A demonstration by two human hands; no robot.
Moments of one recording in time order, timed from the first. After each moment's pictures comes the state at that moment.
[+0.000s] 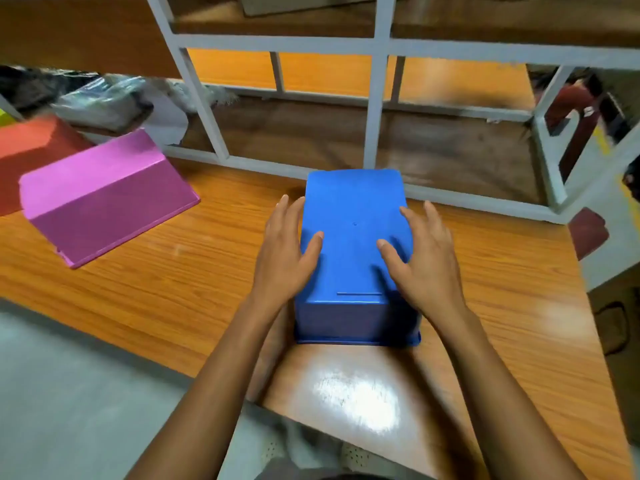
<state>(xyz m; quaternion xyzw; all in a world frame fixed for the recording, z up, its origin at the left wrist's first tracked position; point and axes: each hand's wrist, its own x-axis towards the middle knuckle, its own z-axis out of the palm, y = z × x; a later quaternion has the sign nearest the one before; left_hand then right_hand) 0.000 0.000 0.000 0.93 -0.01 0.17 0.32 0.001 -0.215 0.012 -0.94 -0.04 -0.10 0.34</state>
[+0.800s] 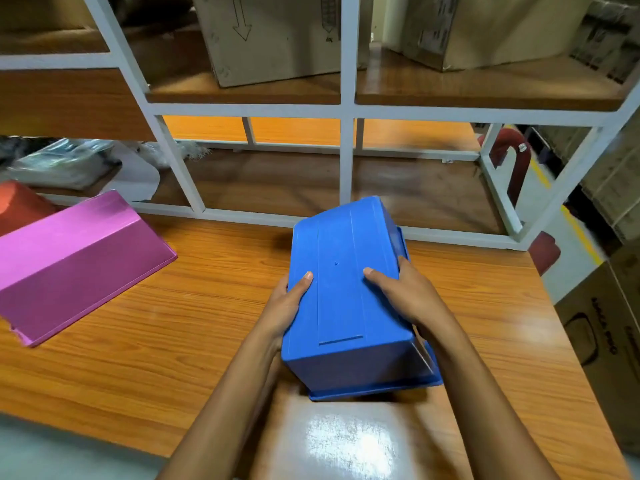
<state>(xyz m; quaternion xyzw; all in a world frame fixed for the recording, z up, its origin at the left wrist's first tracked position) 0.045 -0.004 -0.031 0.61 0.13 -0.13 0.77 0.033 -0.216 0.028 -0.86 0.12 0.09 0.49</state>
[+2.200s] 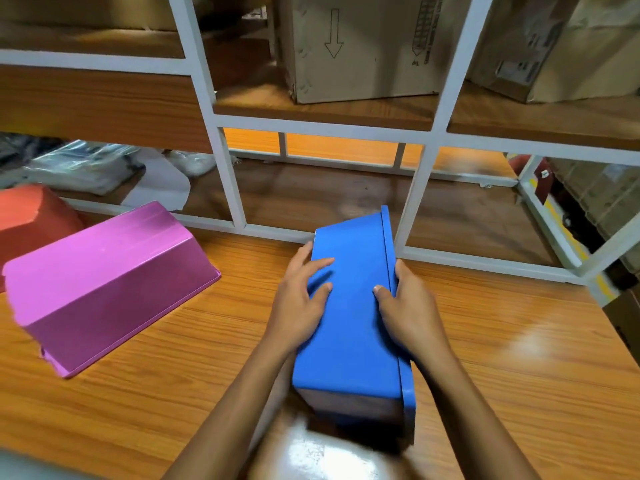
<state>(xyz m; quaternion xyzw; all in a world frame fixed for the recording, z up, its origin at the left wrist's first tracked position) 0.085 0.124 0.026 0.85 -0.09 0.10 0.50 0.062 -0.047 0.061 -0.91 0.10 -0.02 0.40</state>
